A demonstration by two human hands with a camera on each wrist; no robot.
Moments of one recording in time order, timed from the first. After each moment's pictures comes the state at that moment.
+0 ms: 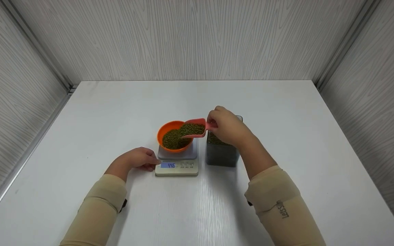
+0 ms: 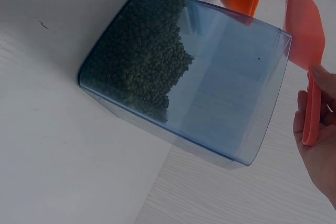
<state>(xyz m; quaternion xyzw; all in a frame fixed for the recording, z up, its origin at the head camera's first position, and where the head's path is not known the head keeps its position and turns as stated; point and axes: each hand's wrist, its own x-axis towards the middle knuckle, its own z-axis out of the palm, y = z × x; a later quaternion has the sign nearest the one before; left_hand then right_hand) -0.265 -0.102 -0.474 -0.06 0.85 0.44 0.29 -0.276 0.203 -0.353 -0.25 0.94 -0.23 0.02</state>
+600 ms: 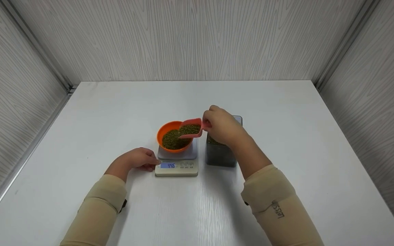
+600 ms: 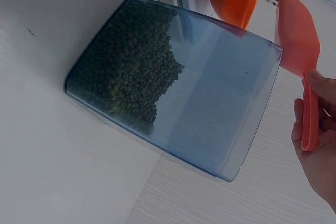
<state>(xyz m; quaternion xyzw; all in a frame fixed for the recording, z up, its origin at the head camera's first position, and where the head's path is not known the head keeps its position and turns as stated) -0.265 -0.102 -0.474 -0.06 0.85 0.43 0.29 -0.273 0.189 -0.349 -0.27 0.94 -0.19 -0.02</state>
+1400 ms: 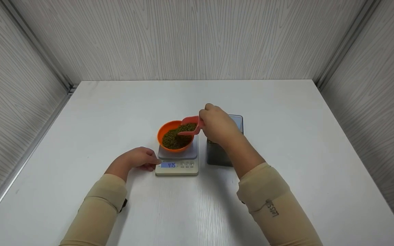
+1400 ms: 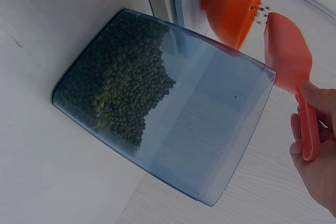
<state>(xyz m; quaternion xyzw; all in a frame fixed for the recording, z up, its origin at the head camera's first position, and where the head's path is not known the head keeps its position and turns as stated) -0.266 -0.103 -0.476 -0.06 0.85 0.45 0.29 -0.273 0.172 -0.346 -0.24 0.96 -0.14 -0.03</state>
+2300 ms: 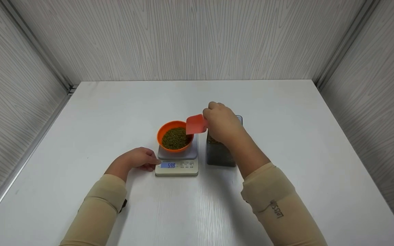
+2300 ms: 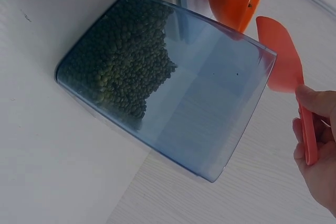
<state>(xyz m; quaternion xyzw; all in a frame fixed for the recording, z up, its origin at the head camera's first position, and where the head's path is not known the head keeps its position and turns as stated) -0.267 -0.104 -0.476 -0.07 0.84 0.45 0.29 -0.270 0.182 -0.343 -0.25 0.96 -0.10 -0.08</state>
